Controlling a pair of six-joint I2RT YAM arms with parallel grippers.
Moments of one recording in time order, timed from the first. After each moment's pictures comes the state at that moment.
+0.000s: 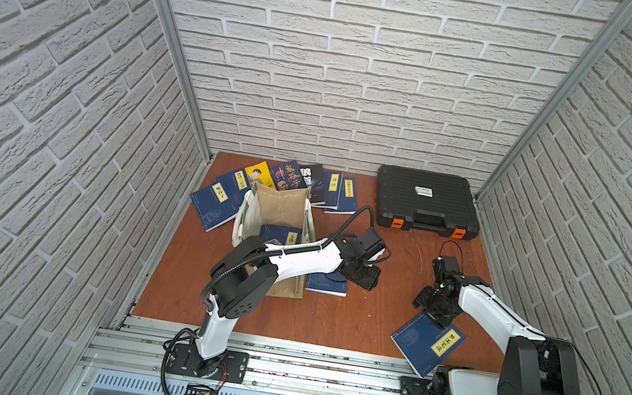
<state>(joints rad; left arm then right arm) -0.96 1.94 1.44 -0.55 0.18 -0.45 0.03 1.33 0.66 -0.82 0.01 0.81</state>
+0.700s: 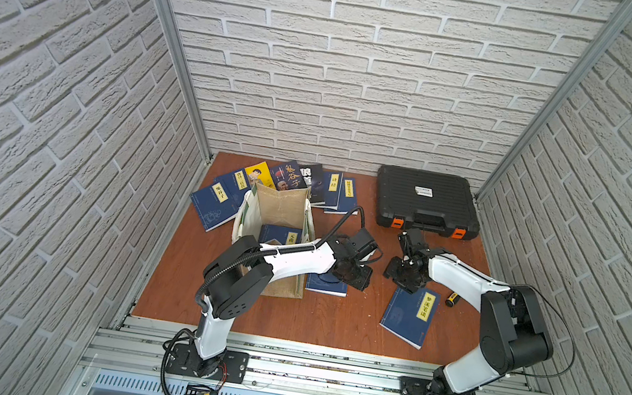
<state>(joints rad) -0.94 1.91 1.37 -0.53 0.18 -0.48 0.28 1.63 0.95 -0.64 -0.04 0.81</state>
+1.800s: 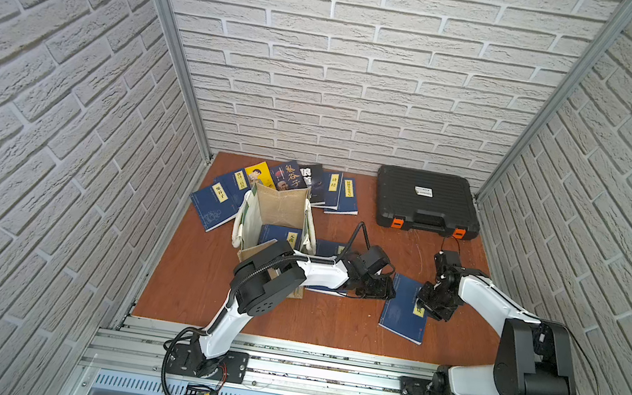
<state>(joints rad) -1.02 2.13 1.36 -0.04 0.36 -0.95 -0.02 1.43 0.74 -0.84 -0.03 0.67</state>
